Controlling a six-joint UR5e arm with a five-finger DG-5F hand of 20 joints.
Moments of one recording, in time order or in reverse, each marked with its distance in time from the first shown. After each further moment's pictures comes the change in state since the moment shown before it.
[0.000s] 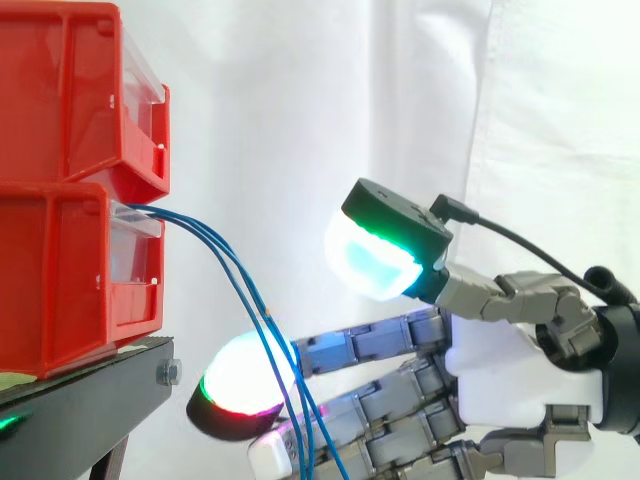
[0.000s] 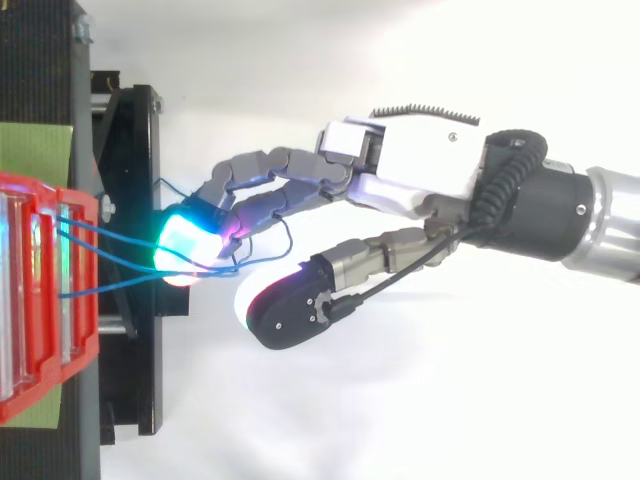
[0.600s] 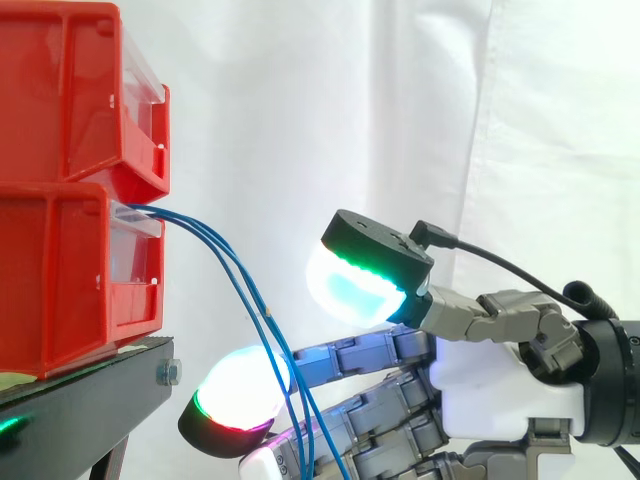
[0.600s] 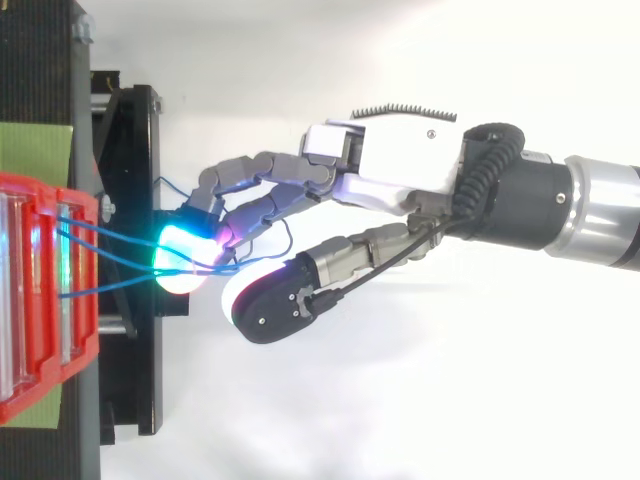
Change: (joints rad) arm -0.021 -0.028 0.033 0.002 -0.063 -0.003
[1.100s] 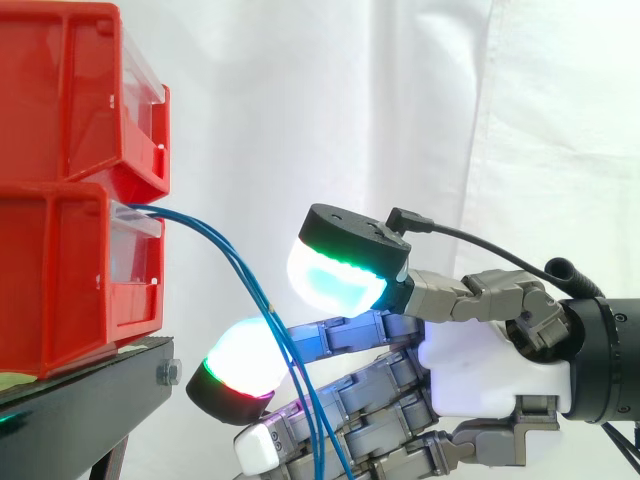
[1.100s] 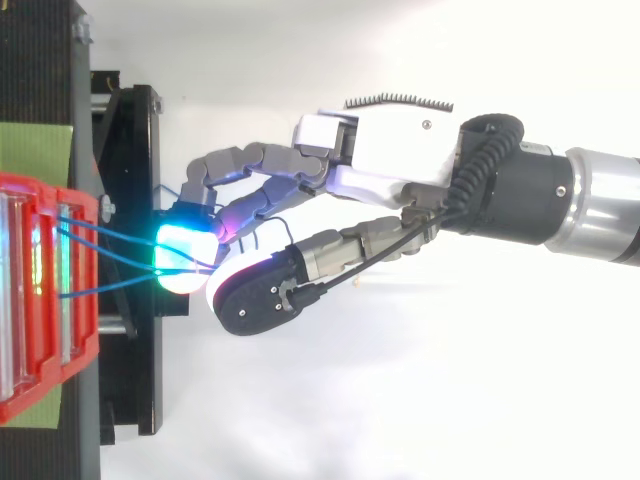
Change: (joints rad) arm -0.005 0.000 0.037 -0.049 -0.004 -0.004
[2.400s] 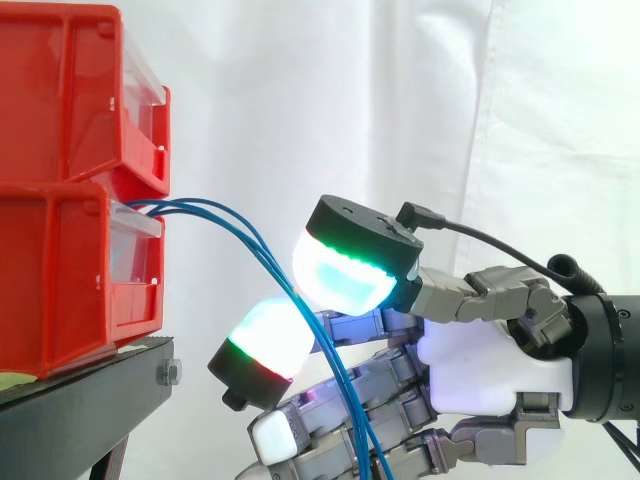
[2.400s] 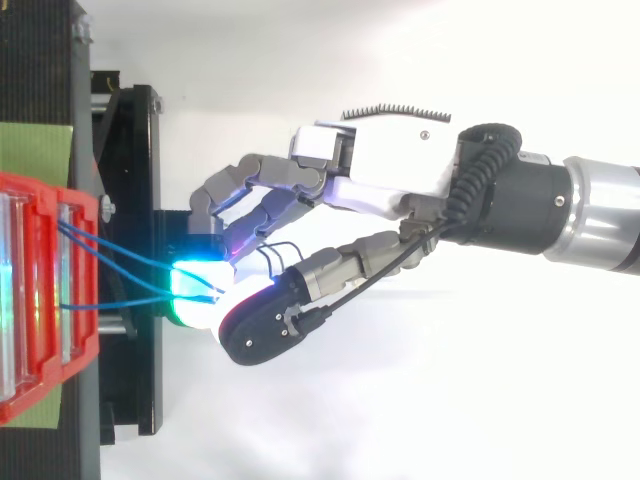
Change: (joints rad) arm 0.009 0.000 0.000 0.010 0.000 0.013
